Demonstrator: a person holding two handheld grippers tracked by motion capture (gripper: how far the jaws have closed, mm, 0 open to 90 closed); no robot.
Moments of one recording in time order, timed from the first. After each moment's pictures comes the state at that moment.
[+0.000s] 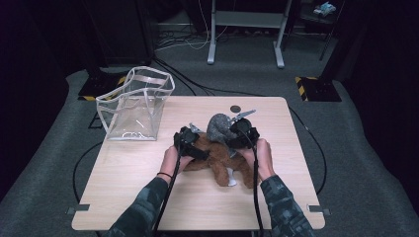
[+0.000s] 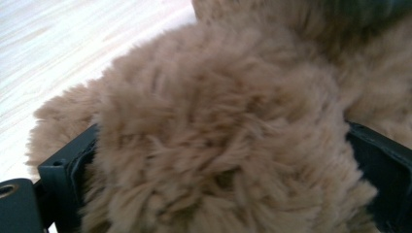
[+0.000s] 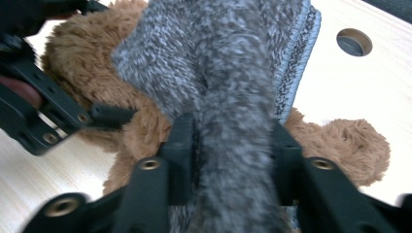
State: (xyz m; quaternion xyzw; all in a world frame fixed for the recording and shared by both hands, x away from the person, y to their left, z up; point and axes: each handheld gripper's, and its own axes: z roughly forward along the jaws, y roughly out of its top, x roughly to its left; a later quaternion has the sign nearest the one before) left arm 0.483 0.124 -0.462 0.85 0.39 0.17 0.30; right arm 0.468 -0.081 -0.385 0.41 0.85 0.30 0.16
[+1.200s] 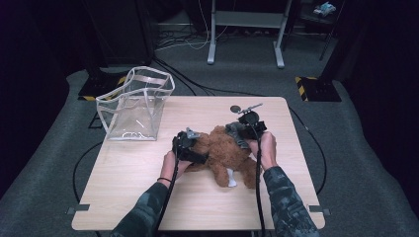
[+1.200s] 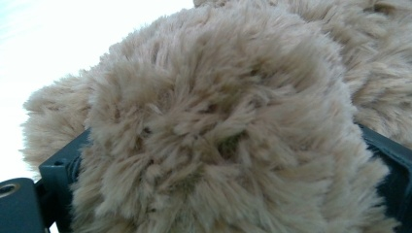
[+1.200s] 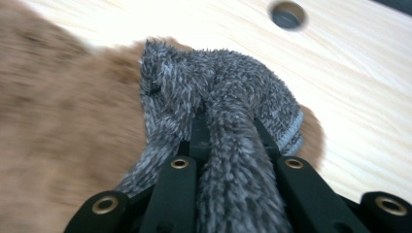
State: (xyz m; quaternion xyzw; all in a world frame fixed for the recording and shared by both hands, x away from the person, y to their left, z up) left arm 0.475 0.134 -0.476 0.83 0.39 0.17 0.35; right arm 0.513 -0.111 -0.406 0.49 0.81 0.25 0.19
